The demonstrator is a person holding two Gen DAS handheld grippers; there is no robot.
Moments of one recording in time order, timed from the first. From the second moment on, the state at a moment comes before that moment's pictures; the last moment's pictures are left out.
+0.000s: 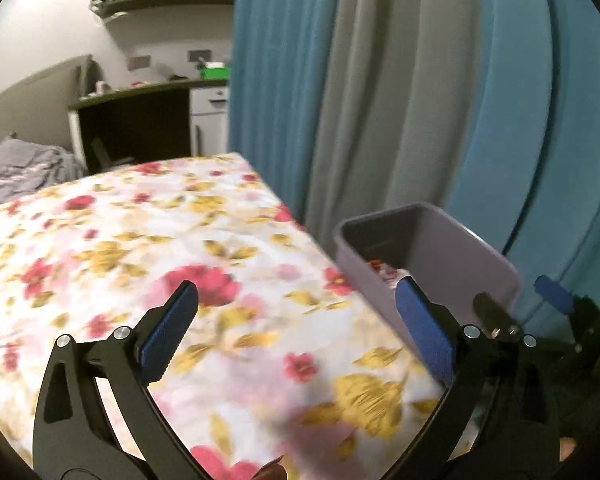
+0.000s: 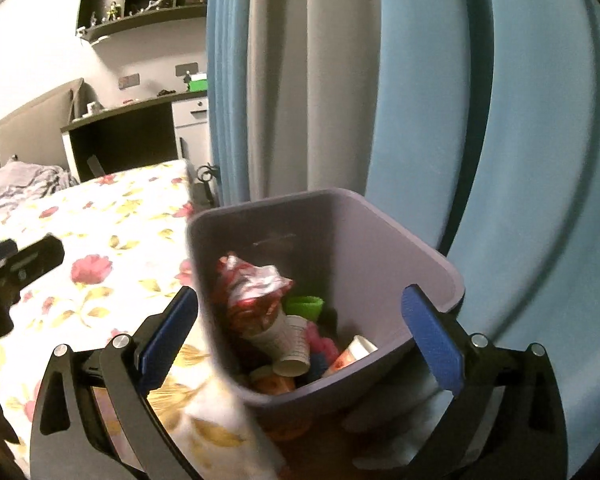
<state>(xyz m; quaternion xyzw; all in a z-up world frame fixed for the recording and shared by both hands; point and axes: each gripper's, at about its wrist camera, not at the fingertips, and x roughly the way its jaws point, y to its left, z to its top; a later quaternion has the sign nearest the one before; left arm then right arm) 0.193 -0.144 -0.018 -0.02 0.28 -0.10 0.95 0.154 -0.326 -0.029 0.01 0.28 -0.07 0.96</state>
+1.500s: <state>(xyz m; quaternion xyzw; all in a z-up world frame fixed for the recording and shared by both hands) 0.034 -0.016 -0.012 -0.04 0.23 -0.02 0.97 0.025 -0.205 0.003 -0.01 0.21 -0.03 0.98</state>
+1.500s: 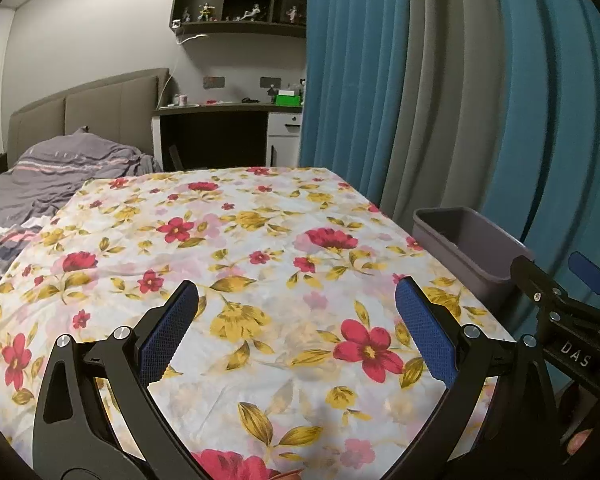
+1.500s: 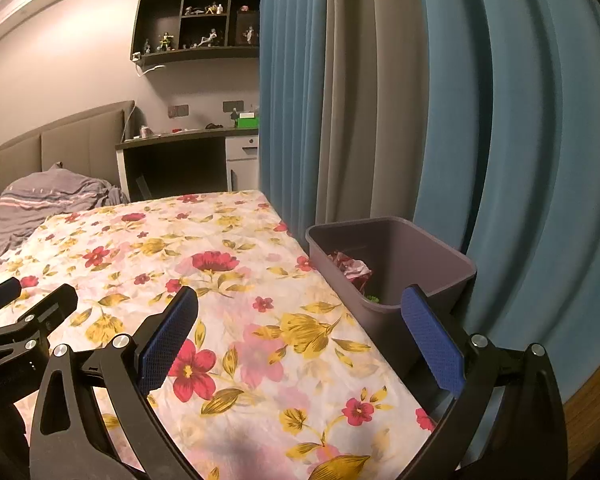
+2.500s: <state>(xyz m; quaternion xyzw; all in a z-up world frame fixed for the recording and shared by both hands) 0.032 -0.019 -0.010 -0.03 0.23 -0.02 0.97 0.024 -0.203 0.006 -0.01 0.21 -0.02 0.98</state>
